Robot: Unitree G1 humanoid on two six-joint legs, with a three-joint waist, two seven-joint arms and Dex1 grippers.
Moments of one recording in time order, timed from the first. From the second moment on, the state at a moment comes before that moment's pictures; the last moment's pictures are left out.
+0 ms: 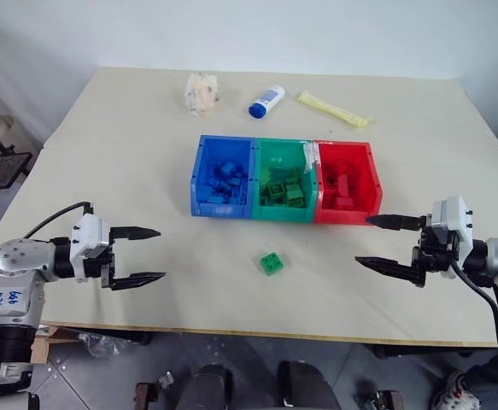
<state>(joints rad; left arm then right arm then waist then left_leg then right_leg) -0.27 0.76 0.15 0.18 -0.41 -0.03 -1.34 -0.18 -0.86 -0.24 -0.07 0.56 0.28 1.27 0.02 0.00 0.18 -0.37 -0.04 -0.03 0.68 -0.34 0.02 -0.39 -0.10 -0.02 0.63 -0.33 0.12</state>
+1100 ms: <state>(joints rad) -0.55 0.27 -0.27 0.44 -0.06 -0.27 -1.05 0.07 -0.84 -0.37 -0.27 0.64 0.26 1.23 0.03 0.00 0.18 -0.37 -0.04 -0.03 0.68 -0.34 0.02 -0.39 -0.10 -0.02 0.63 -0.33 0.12</state>
